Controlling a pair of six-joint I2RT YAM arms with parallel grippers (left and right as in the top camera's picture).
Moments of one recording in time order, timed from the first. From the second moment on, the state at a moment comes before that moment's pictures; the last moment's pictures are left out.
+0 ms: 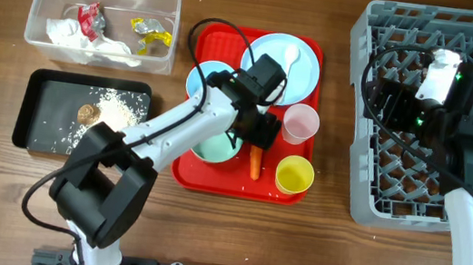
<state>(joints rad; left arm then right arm) -0.66 1.90 1.37 -0.77 0.15 -0.29 -0.05 1.22 1.17 -0.75 -0.23 0.12</state>
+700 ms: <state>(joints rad) -0.70 2.03 1.37 -0.71 0.06 -0.24 -0.05 1.24 1.17 -0.77 -0.23 0.12</state>
